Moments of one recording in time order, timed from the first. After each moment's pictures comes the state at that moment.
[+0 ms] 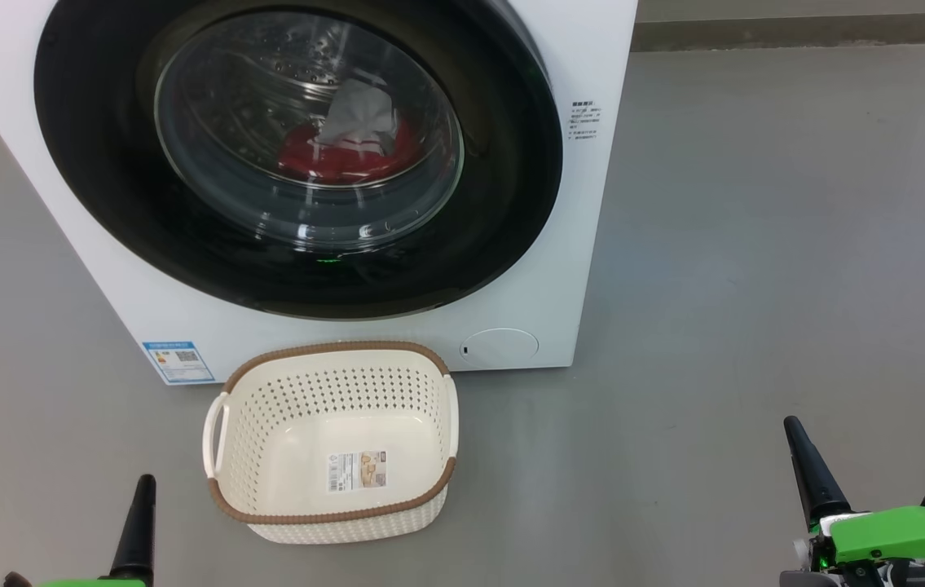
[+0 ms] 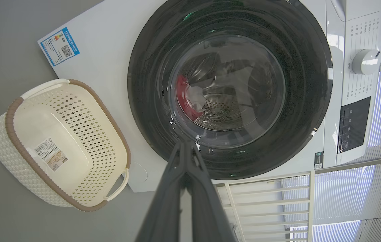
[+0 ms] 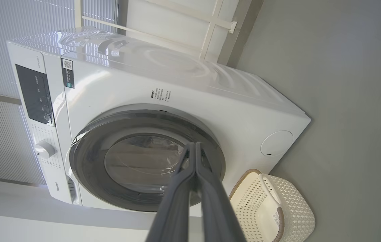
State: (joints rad) left arm -0.03 0.05 0.04 0.25 -1.38 -0.11 0.05; right arm -0.08 -0.08 -0.08 0.29 1.39 0.13 0.04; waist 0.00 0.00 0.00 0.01
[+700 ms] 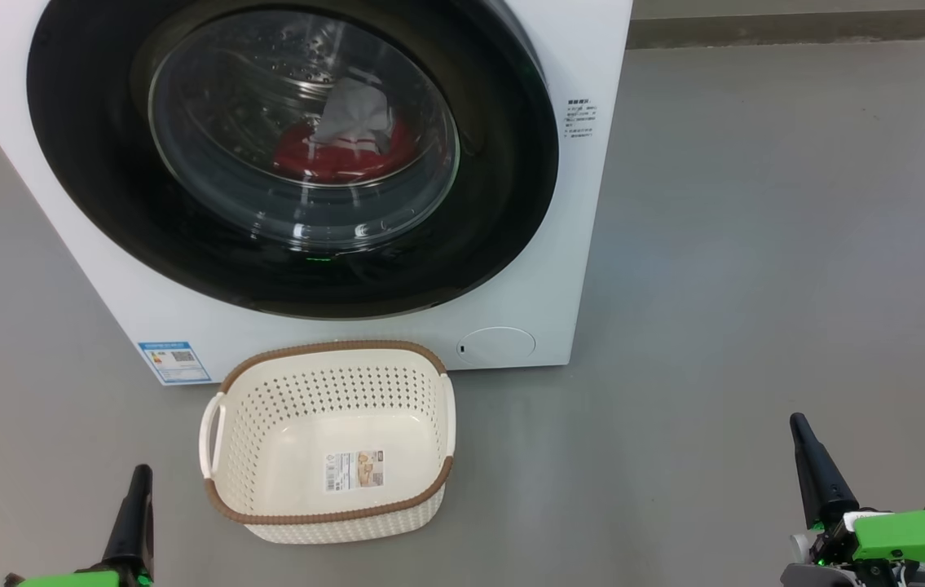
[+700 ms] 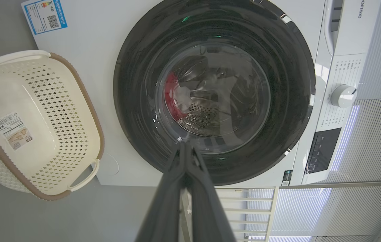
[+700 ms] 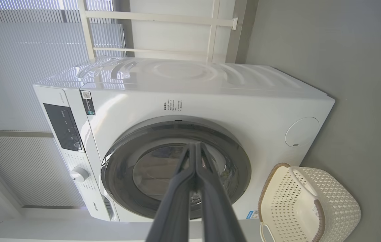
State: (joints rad) left arm -0.06 0.04 0.08 0.26 -1.57 -0.12 0.10; right arm -0.08 -0.05 -0.13 0.28 1.58 0.13 0.10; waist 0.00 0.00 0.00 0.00
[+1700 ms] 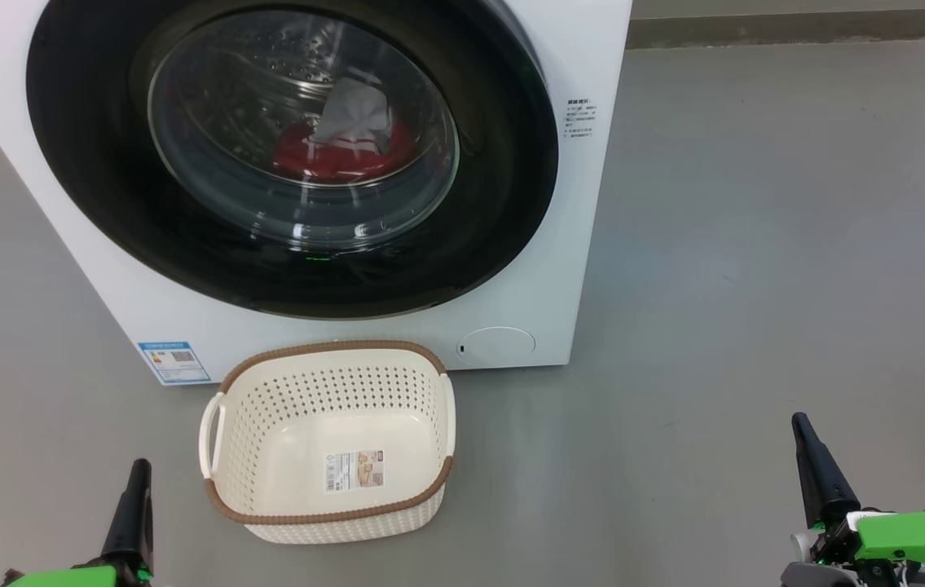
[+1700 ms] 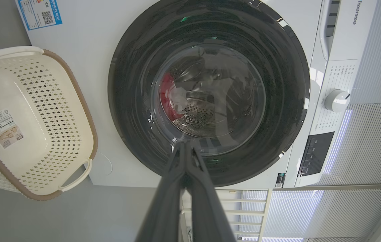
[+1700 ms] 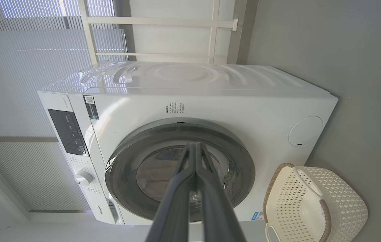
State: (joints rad) left arm -0.07 0.03 0.08 0.26 -1.60 -0.12 0.11; right arm -0.08 -0.05 -0.14 0.28 1.60 0.13 0.11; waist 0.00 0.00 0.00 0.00
